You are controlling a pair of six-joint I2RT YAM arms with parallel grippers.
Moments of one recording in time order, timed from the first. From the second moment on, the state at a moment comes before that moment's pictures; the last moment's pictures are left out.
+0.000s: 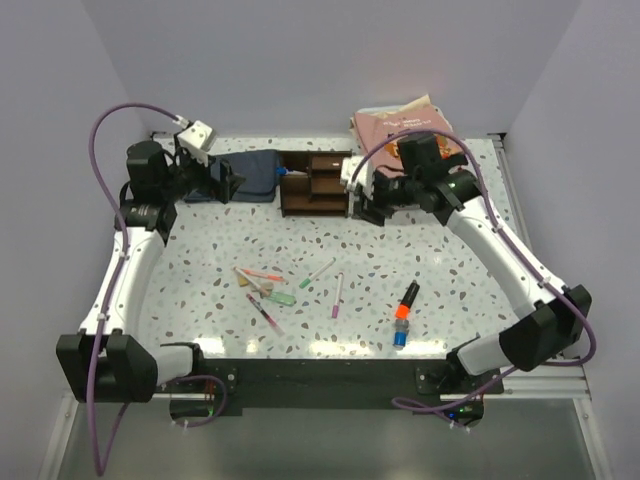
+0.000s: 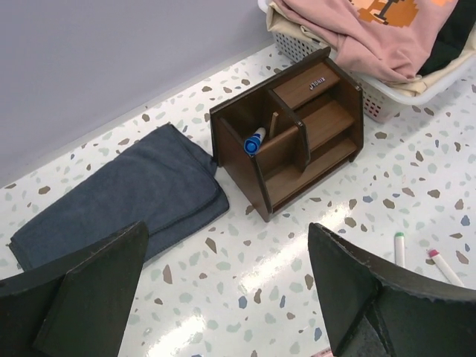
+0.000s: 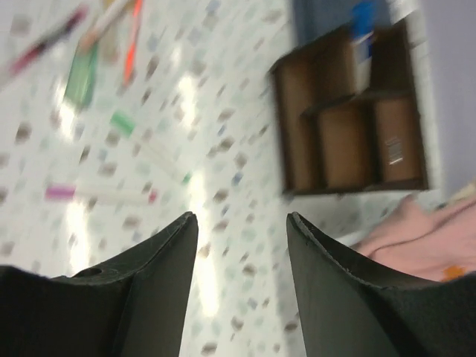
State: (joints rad) left arm 0.01 1.23 1.13 -0.20 0.59 0.19; right arm 0.48 1.45 1.49 -0.74 -0.58 -0.80
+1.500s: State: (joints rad) left arm 0.10 1.04 0.97 -0.25 0.55 0.20; right arm 0.63 1.55 0.88 -1.06 -0.11 -1.70
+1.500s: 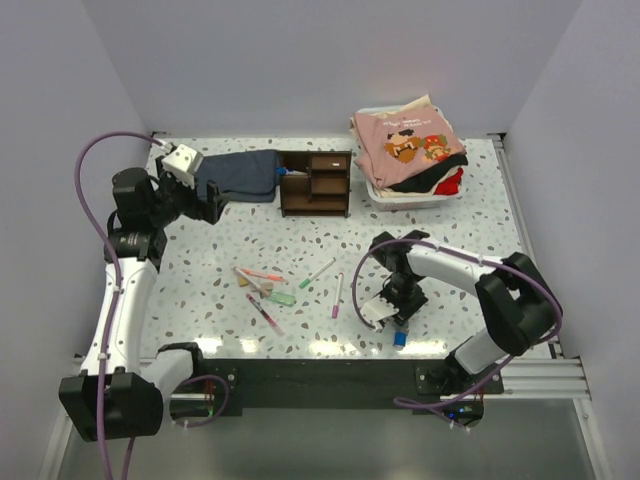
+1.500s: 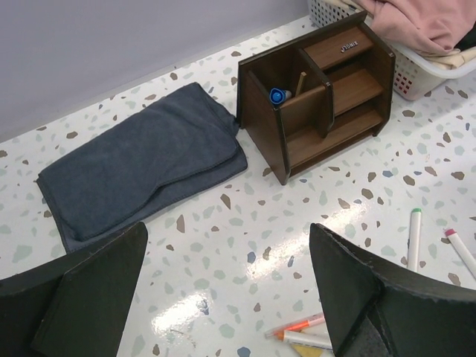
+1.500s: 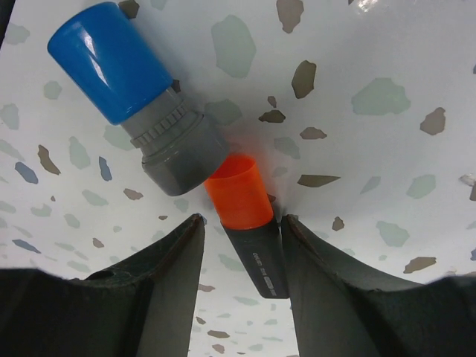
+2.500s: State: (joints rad) left arm 0.10 1.10 0.97 -0.22 0.58 0.18; right arm 0.58 1.66 1.48 -0.87 -0.34 -1.23
